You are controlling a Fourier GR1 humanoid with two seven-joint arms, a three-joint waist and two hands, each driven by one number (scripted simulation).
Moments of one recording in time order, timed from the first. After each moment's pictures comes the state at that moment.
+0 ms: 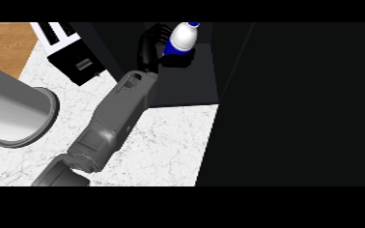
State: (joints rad) left arm -1.07 0.00 -0.08 -0.31 0.22 0.62 -0.43; right arm 0.12 -0.36 0.78 -2.46 0.11 -0.47 0.21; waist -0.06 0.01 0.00
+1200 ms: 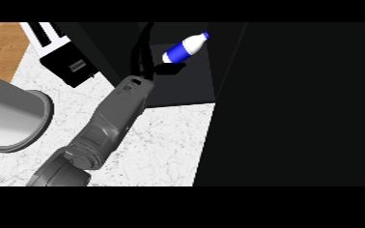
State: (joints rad) left arm -1.13 0.01 -0.09 -0.06 0.13 0.77 -0.48; right arm 0.14 -0.41 0.78 -2.47 0.08 -0.47 0.15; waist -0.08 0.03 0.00
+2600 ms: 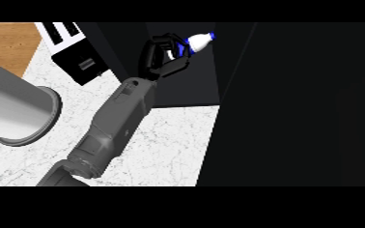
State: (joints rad) left arm -1.01 0.00 -0.08 -0.34 0.37 0.13 -0.70; right arm 0.15 -0.44 0.78 -2.47 0.07 -0.51 0.16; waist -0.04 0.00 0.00
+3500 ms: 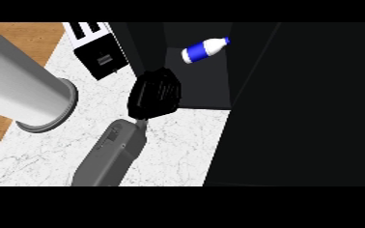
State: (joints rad) left arm -0.52 0.02 -0.28 -1.00 0.50 0.00 -0.50; right arm 0.17 -0.54 0.76 -2.48 0.07 -0.51 0.17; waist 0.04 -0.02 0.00
